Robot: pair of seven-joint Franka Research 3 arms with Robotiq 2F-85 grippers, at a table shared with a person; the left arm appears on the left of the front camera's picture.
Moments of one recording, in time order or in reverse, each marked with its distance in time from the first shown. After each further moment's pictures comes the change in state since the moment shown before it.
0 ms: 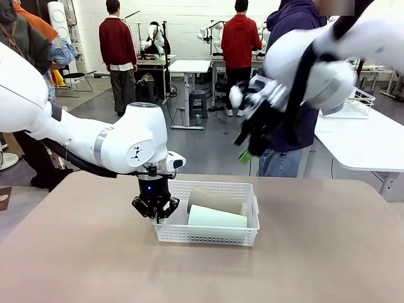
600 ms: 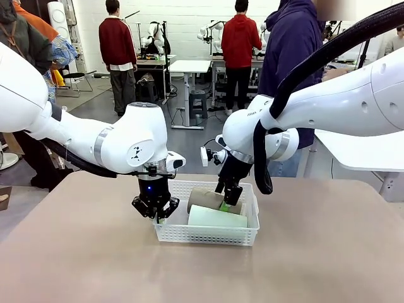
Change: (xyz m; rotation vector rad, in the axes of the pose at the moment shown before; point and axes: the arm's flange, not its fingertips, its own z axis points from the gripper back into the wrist) left arm 0.000 0.000 0.000 0.000 0.000 0.000; right arm -0.016 -0.003 -0.192 0.124 0.204 0.013
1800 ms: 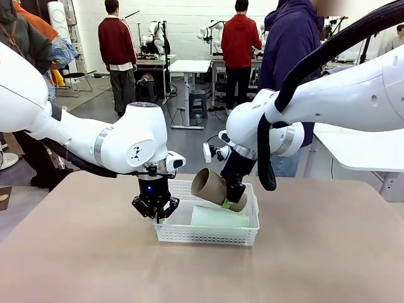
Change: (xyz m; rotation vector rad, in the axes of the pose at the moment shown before) left arm 0.000 0.000 0.000 0.000 0.000 0.000; right arm -0.001 0.006 0.015 0.001 -0.001 0.004
